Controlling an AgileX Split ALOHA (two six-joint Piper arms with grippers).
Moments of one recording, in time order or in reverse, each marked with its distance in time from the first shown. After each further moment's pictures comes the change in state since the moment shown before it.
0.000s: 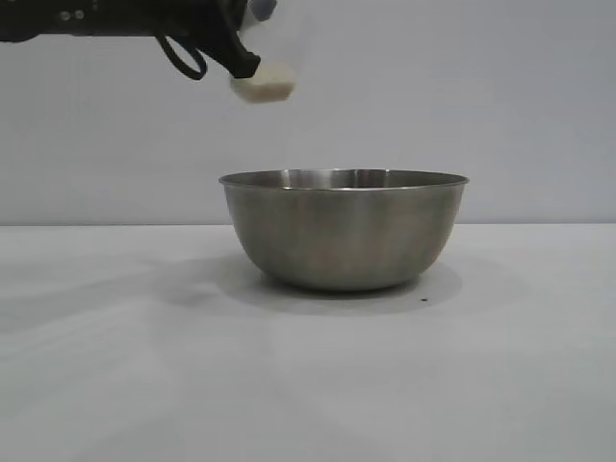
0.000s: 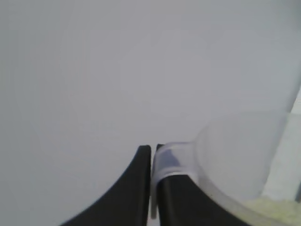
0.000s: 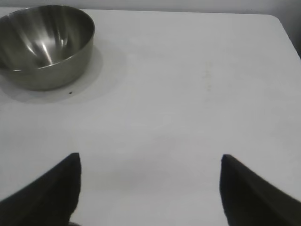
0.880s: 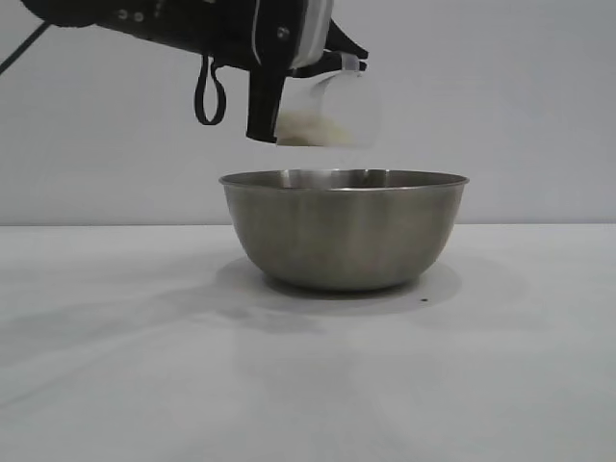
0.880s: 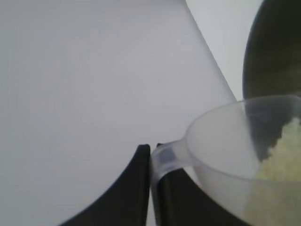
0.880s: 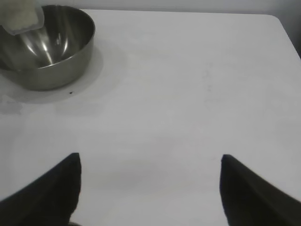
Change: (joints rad) left arm -0.103 0.000 0.000 0.067 0.166 0.791; right arm 0.000 0.000 0.000 0.000 0.000 0.000
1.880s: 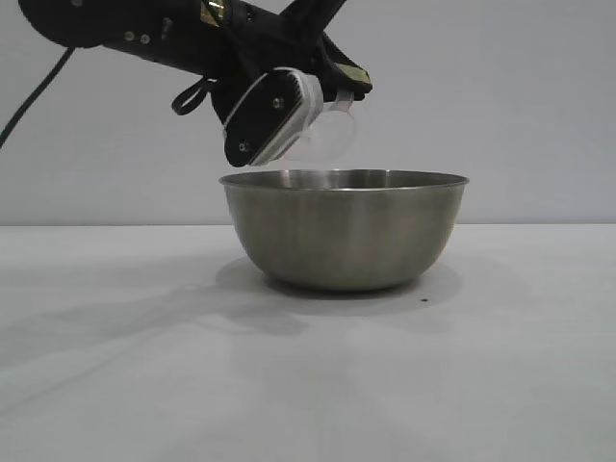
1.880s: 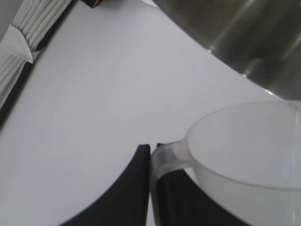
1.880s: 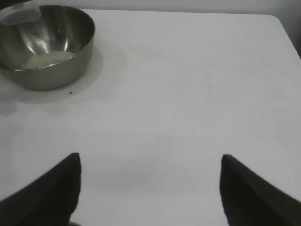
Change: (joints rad) left arm 0.000 0.051 0.000 0.031 -0.010 0.541; right arm 0.000 0.000 0.000 0.000 0.000 0.000
